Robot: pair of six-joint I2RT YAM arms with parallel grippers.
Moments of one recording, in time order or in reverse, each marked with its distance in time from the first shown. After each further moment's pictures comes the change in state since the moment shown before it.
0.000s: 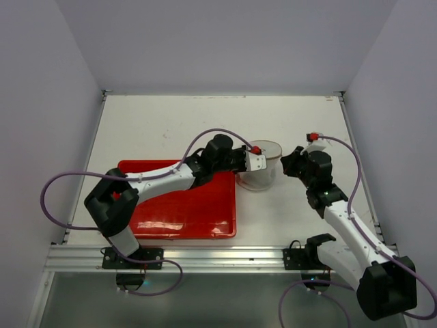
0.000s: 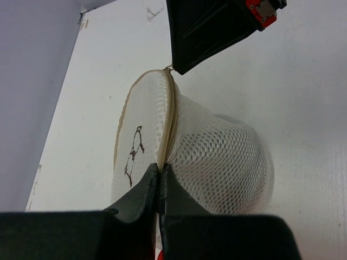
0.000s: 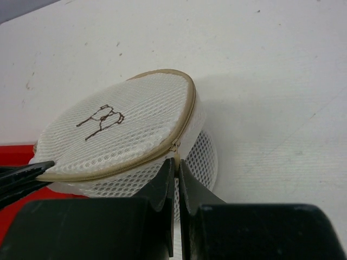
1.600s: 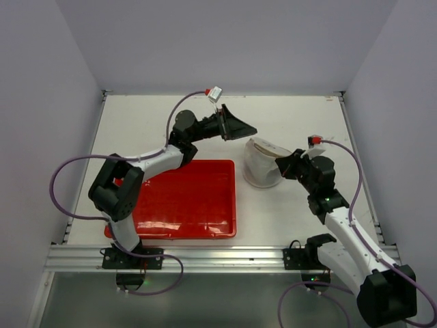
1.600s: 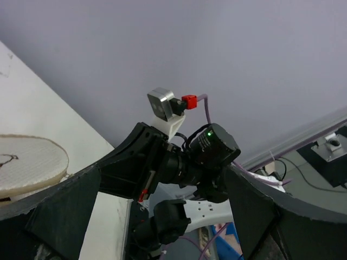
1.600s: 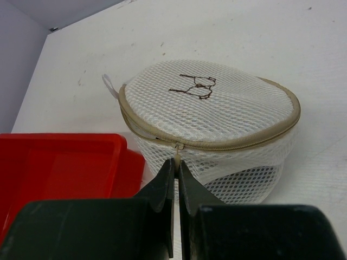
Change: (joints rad) left arm 0.296 0.096 0.048 0.745 0.499 -1.841; right arm -0.008 -0.063 -0.058 0.082 -0.142 0.080
